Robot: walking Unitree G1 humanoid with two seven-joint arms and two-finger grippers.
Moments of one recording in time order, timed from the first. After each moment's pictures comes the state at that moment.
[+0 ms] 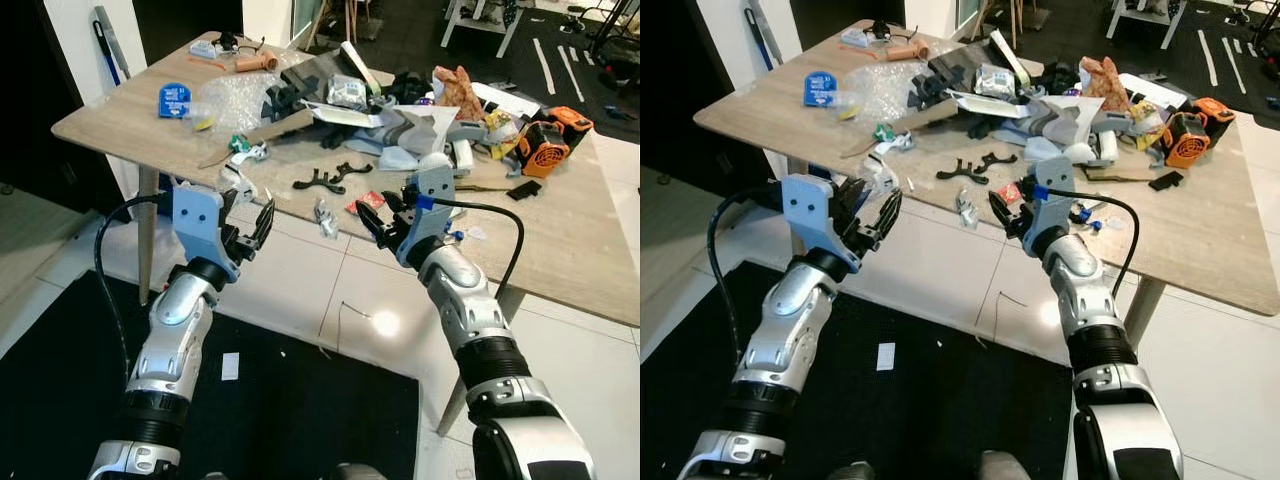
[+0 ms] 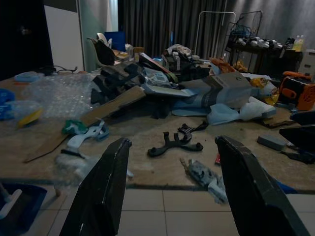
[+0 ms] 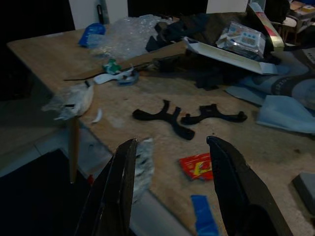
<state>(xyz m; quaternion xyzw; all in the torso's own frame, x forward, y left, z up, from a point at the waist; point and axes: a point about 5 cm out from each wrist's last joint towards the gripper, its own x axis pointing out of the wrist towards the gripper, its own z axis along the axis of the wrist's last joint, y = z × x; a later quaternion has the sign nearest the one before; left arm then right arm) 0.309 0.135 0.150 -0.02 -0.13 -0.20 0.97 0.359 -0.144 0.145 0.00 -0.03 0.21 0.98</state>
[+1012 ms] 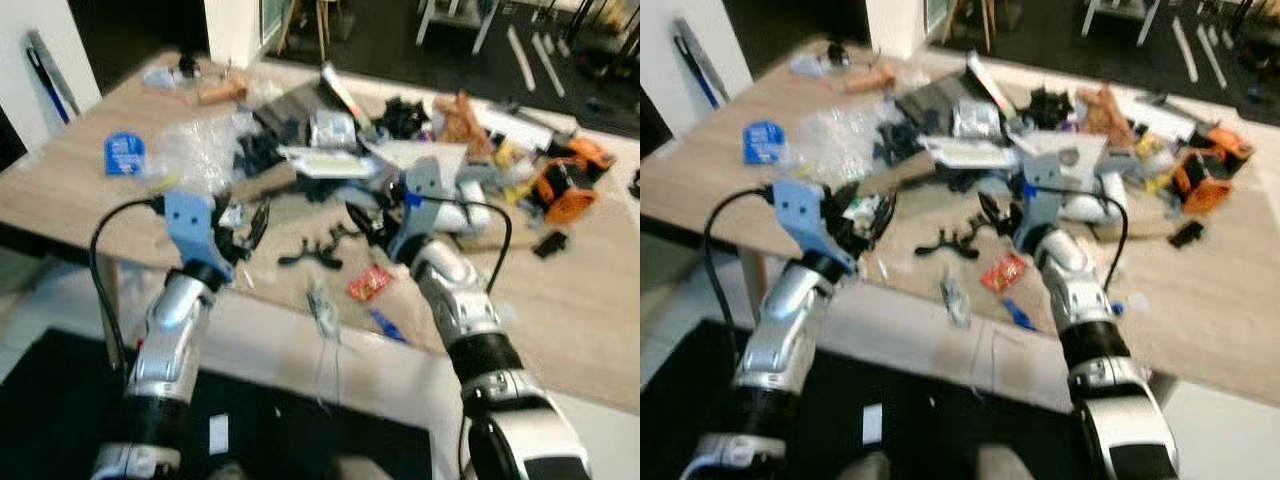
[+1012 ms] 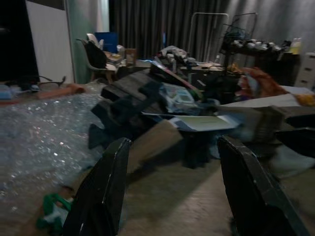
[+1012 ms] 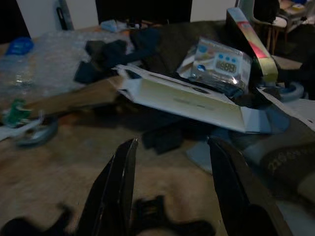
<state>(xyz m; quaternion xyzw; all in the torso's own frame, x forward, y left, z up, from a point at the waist) 0.308 0.136 0.151 -0.03 -0.14 -0.20 0.97 0.361 -0.144 0.147 -0.01 -0.02 0.20 0.98</state>
